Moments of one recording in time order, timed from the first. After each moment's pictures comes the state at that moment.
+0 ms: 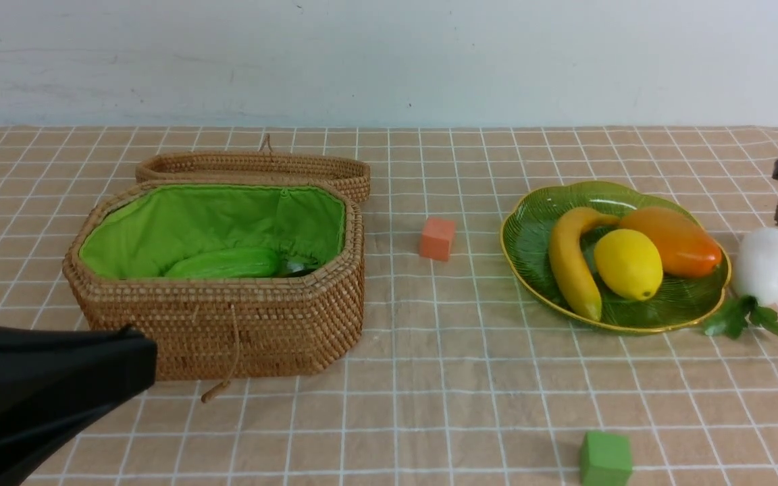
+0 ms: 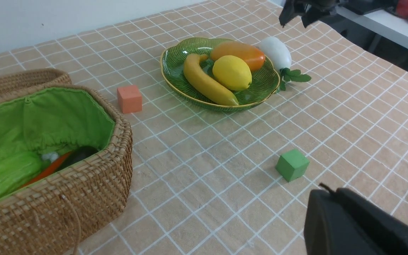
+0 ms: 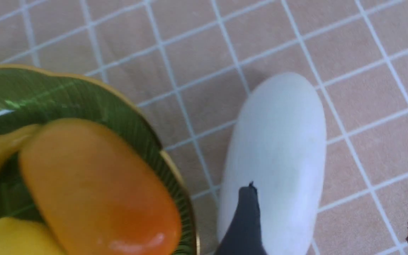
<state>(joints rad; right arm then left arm) -0.27 1.99 -1.60 0.12 0.70 0.11 -0.96 0.59 -0.76 0.30 0.58 -0.45</state>
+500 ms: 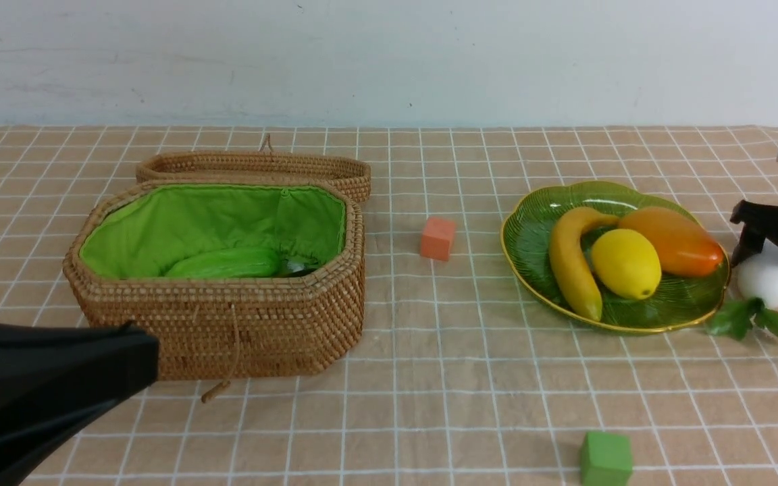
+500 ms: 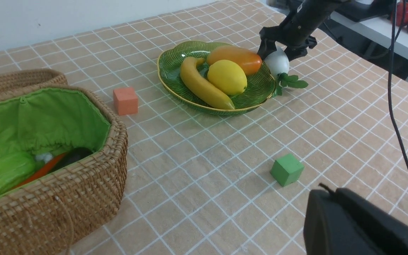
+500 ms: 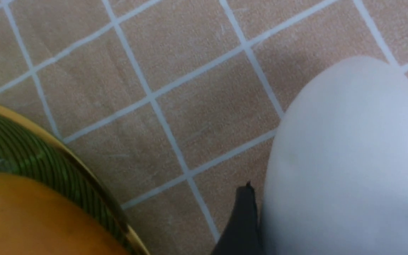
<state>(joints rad) -0.27 2.23 -1.74 0.19 0.69 0.13 -0.96 0.59 -0.76 0.29 0.57 -0.47</state>
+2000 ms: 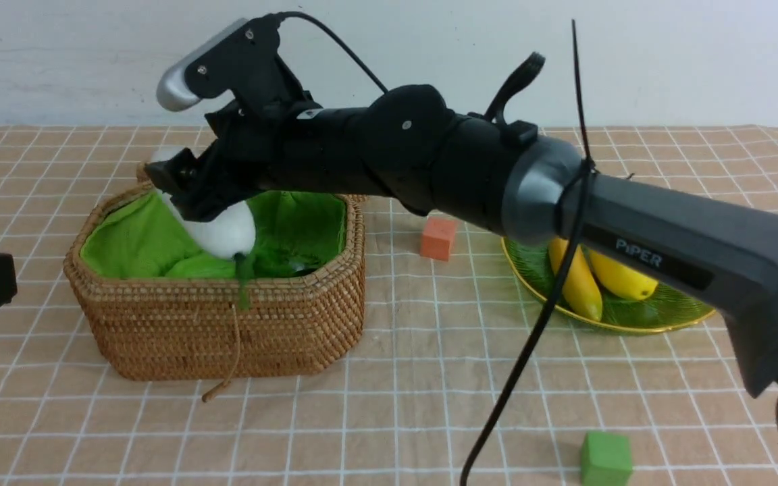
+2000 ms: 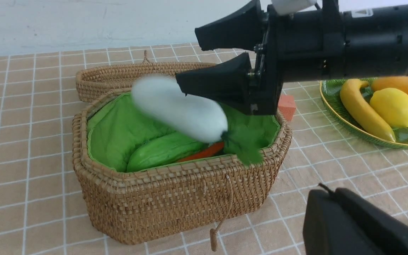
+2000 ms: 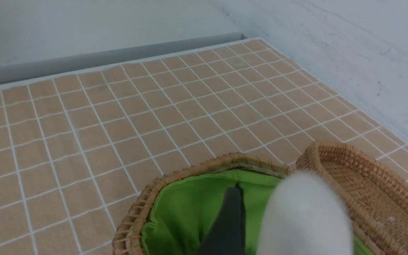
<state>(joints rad) 0.73 2.14 -1.93 1.05 0.27 -1.19 -0.96 0.59 -0.76 0.79 0.82 -0.94</state>
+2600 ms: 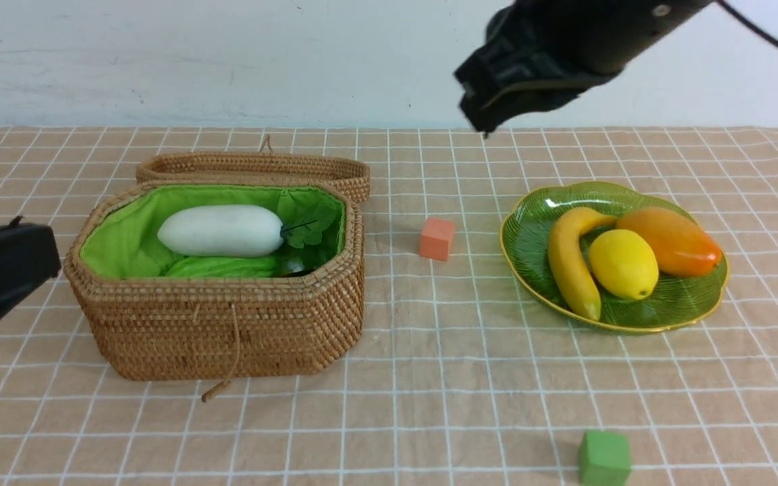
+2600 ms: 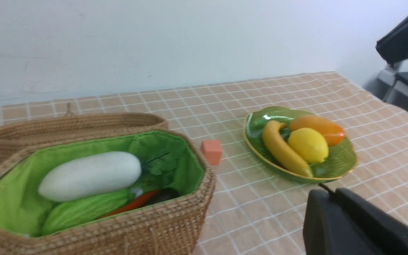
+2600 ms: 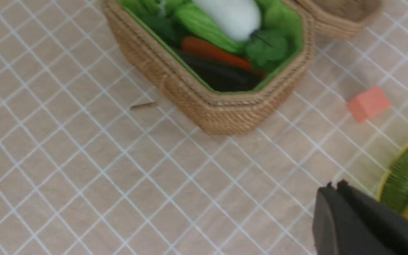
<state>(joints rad) 0.60 1.58 -1.93 0.13 1.25 -0.14 -0.96 0.50 -0.67 0.77 0.54 -0.94</state>
